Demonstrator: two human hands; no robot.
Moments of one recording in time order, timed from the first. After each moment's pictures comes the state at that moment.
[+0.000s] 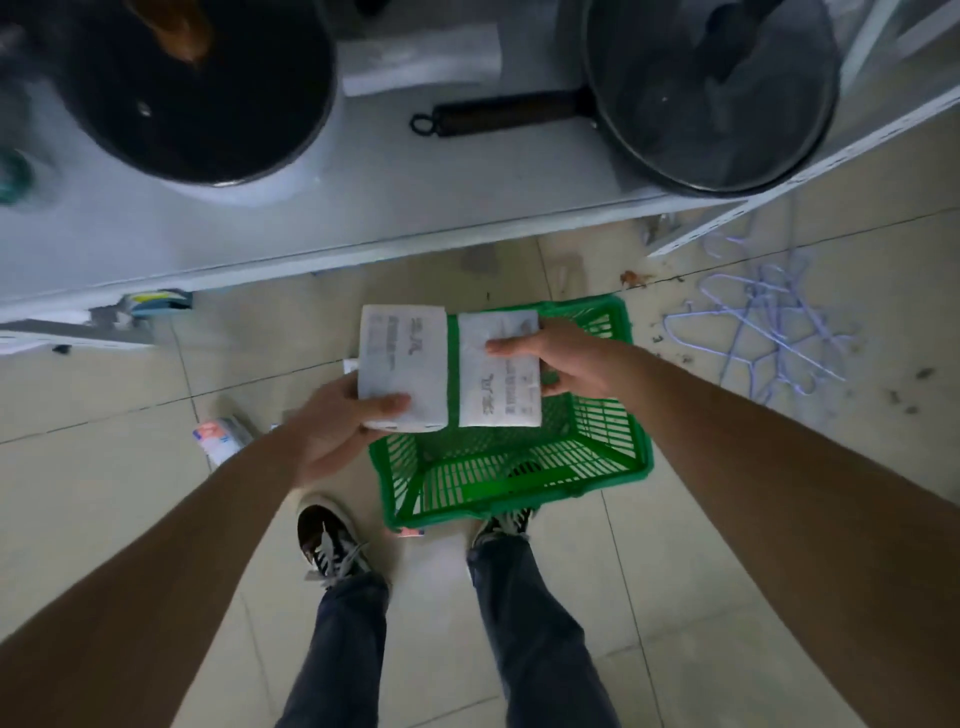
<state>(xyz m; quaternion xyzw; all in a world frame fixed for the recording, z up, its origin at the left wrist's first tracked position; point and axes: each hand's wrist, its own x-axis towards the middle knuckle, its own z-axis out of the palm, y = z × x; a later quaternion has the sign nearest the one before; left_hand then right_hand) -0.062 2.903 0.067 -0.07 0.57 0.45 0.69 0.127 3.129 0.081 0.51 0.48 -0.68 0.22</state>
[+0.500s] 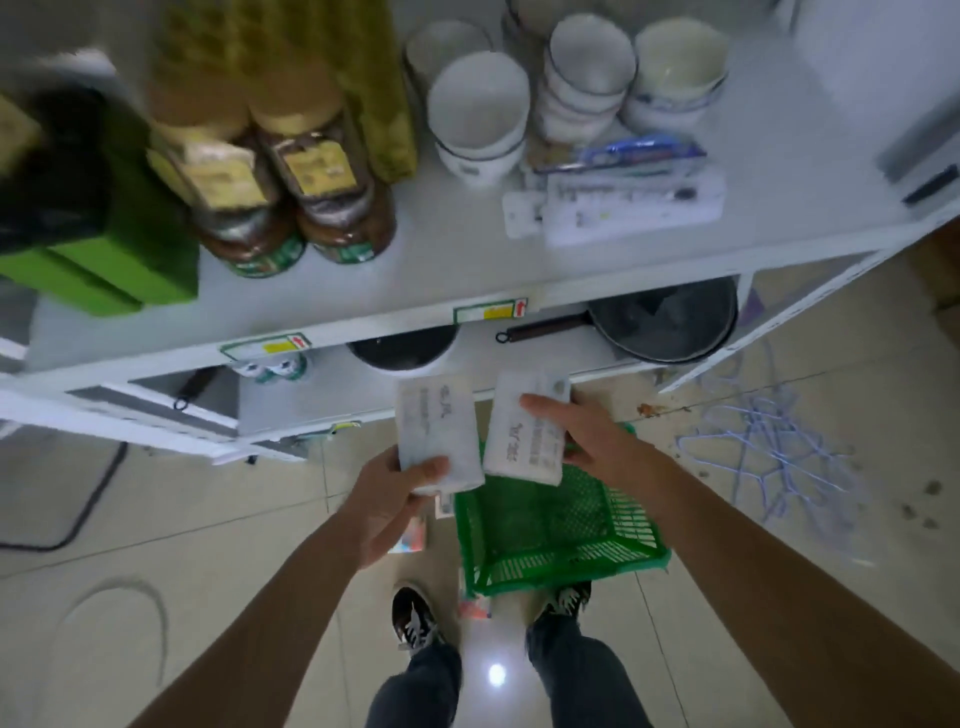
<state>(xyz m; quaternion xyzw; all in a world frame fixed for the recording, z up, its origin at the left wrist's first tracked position) -0.092 2.854 0.349 -0.04 0.57 0.57 0.60 0.088 3.073 0.342 0.47 0.46 -0.76 0.04</state>
